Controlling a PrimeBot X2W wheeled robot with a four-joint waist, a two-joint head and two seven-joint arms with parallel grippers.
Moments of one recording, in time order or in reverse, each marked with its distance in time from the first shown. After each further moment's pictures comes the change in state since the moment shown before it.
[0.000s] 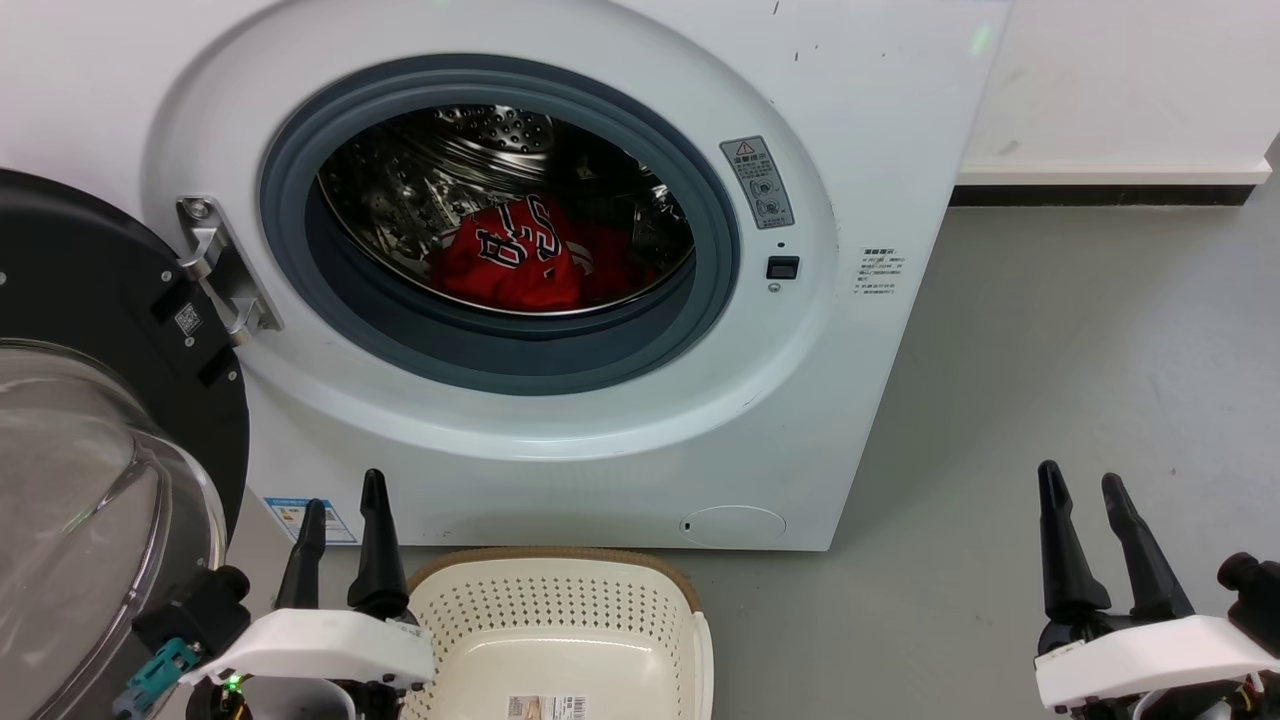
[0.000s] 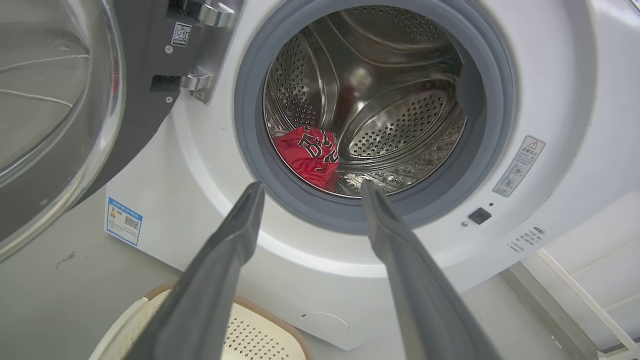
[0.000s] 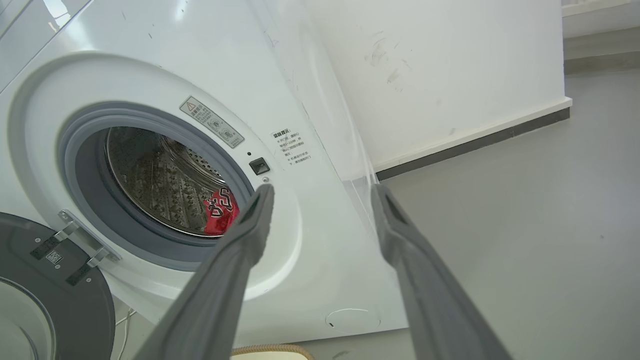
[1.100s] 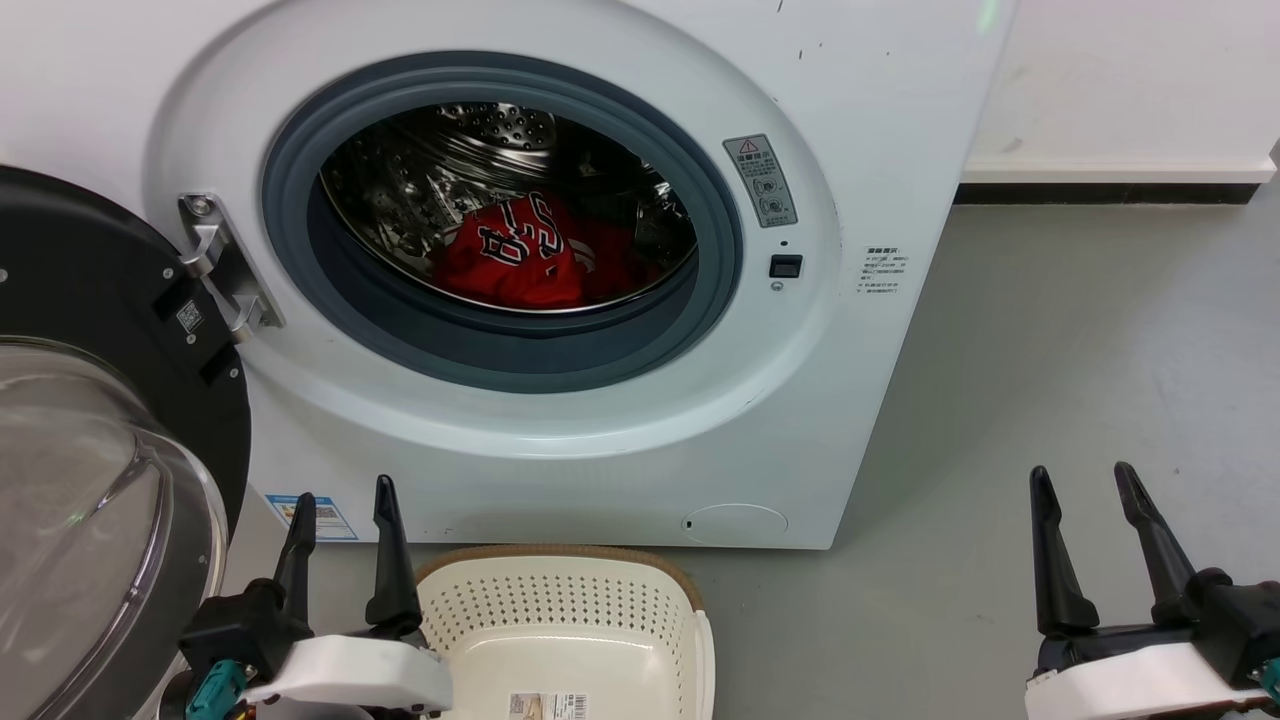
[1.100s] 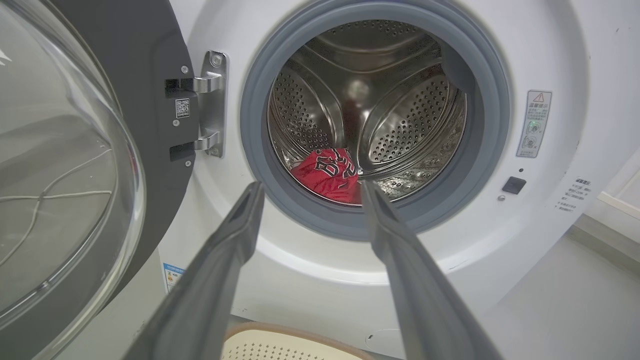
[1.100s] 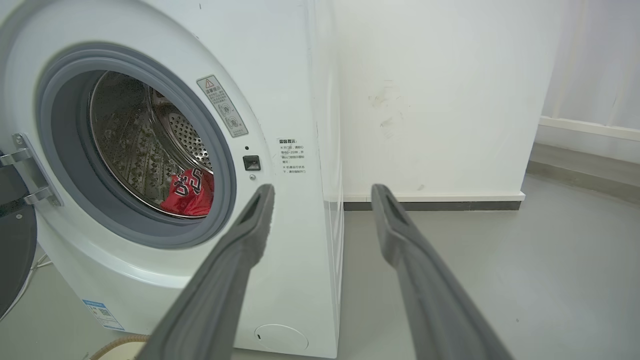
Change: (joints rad) left arm 0.039 0.001 -0.022 -0.038 0.318 0.013 -0.082; right arm 0.042 0.000 0.006 -0.078 -0.358 0.000 -0.081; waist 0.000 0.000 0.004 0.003
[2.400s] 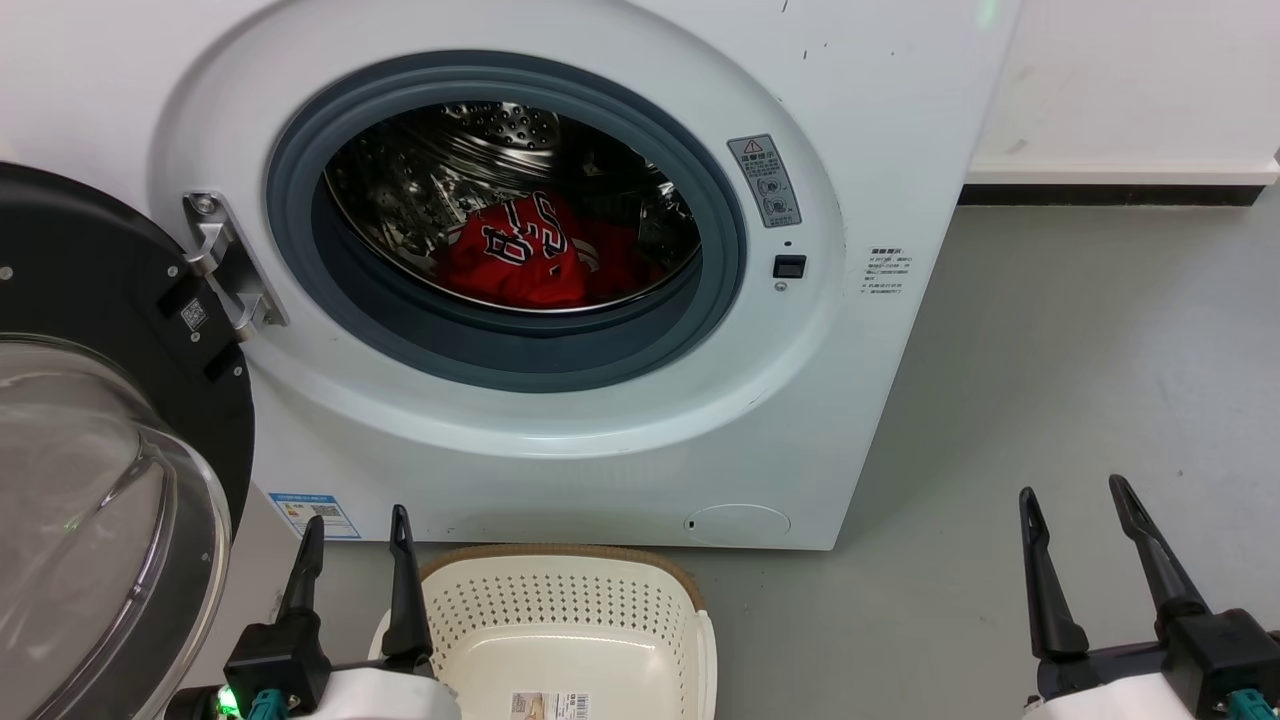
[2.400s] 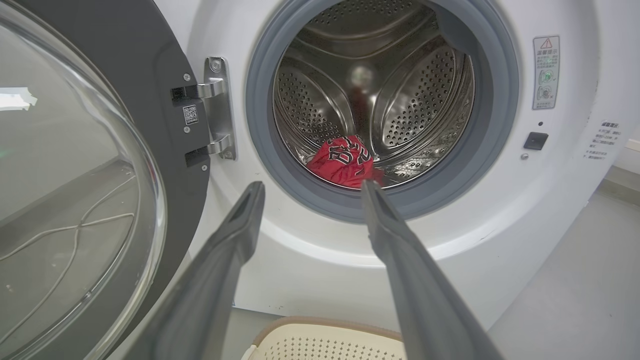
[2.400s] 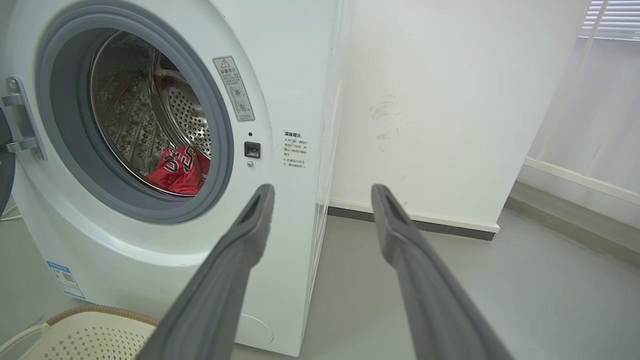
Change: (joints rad) left arm 0.032 0.001 -0.011 0.040 0.162 0.022 -0.057; right arm 0.039 0.000 -0.001 -0.018 -0.184 0.000 -0.059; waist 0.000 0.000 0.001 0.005
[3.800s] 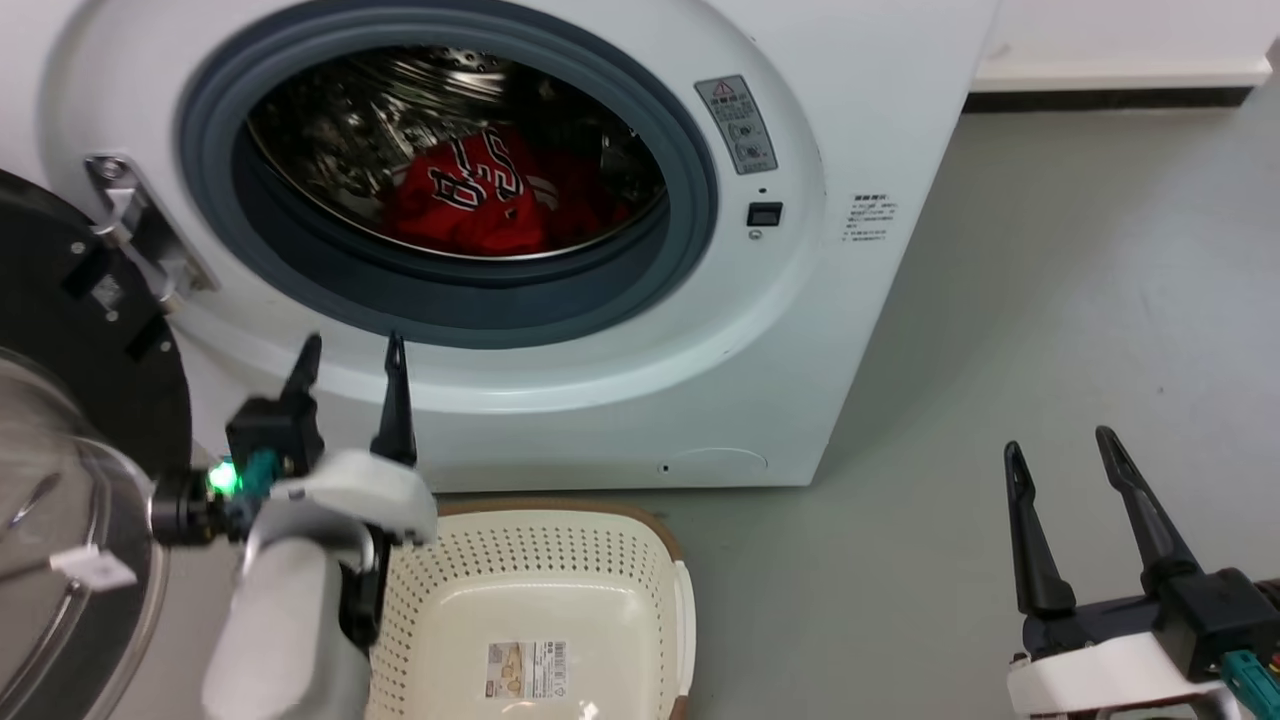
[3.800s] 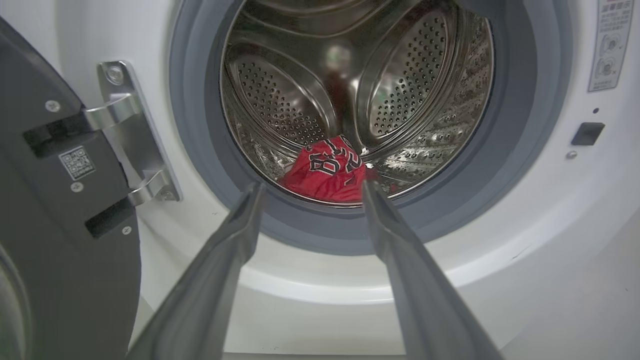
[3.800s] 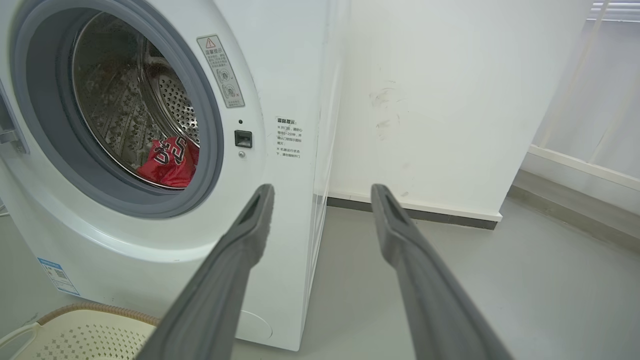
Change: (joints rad) left arm -0.435 0.047 0.049 0.410 0.053 -0.108 0.000; right arm -0.062 0.000 0.025 -0.003 0.007 0.000 0.000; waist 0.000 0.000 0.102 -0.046
